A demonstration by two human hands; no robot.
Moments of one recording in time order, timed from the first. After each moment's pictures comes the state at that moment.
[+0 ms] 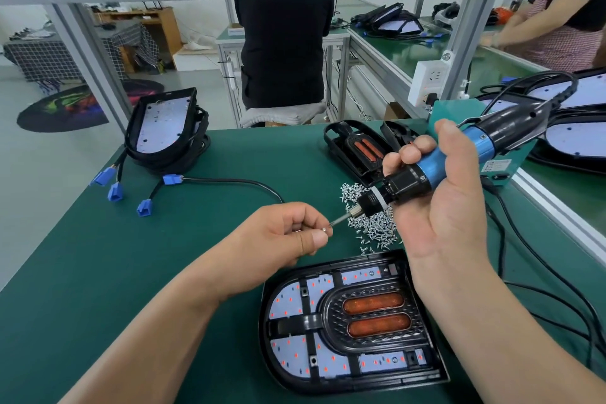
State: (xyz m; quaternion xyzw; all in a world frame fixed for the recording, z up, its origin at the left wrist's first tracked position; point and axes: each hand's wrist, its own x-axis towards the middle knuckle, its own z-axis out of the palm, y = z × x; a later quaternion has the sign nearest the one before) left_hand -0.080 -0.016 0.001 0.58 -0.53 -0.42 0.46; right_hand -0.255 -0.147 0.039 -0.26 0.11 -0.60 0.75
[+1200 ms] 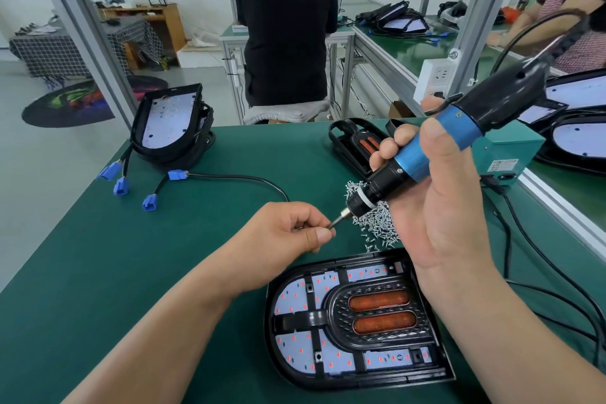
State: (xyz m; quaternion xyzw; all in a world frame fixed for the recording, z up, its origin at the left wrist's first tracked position) left_hand -0.080 -0.016 -0.003 0.63 -0.53 -0.34 0.45; right_hand -0.255 -0.130 0.046 -0.42 0.07 -0.55 0.72
